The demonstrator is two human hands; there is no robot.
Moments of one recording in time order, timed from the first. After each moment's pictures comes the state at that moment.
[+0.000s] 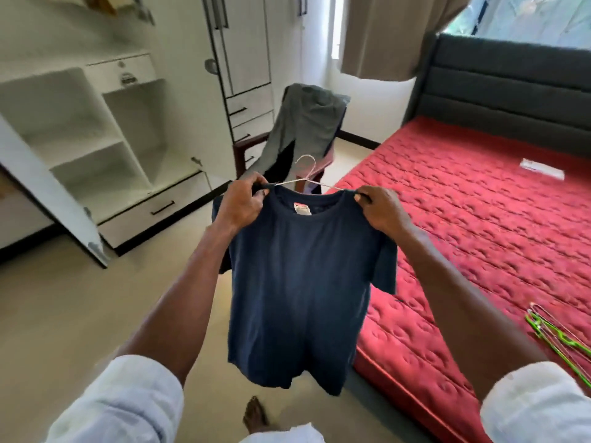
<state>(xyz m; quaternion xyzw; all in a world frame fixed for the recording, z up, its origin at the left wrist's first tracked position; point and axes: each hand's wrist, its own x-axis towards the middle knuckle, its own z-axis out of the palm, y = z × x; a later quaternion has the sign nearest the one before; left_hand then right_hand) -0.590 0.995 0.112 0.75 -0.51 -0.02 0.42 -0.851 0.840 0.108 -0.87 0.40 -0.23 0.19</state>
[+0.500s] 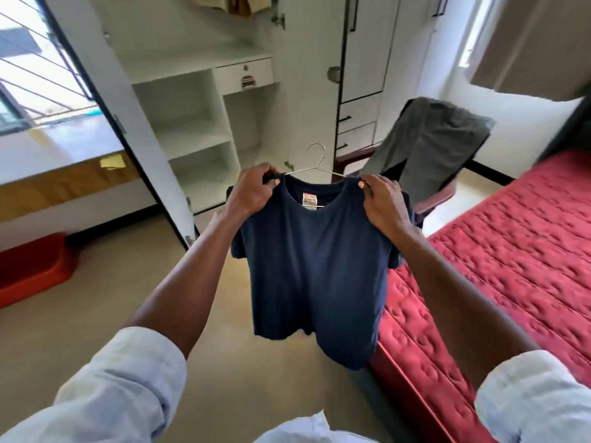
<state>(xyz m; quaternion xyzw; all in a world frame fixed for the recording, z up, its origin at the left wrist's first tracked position) -0.287 1.041 0.135 0.83 -0.41 0.03 0.39 -0.485 0.840 0.107 -0.90 0.24 -0.31 0.17</state>
